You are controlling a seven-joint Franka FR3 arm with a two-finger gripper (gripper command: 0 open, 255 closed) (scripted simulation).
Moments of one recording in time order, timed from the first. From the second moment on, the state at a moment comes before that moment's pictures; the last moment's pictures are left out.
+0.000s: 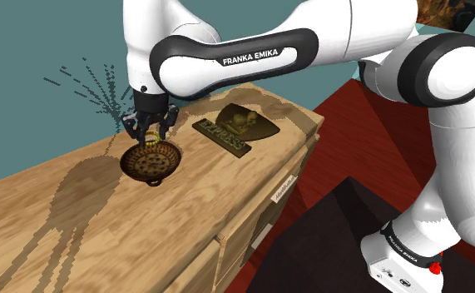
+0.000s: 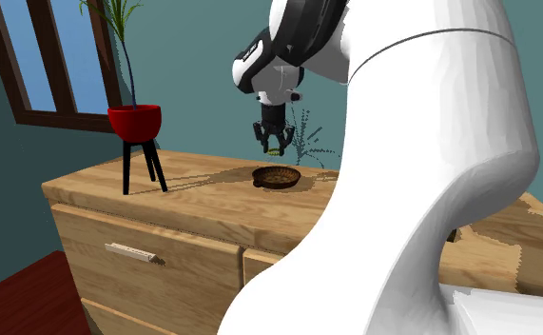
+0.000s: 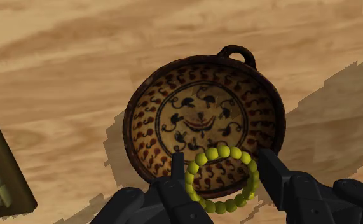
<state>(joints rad) 0.37 0.67 0.45 -1.25 -0.34 1.99 0.73</state>
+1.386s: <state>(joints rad) 0.38 0.76 0.42 -1.31 -0.37 2.13 0.75</state>
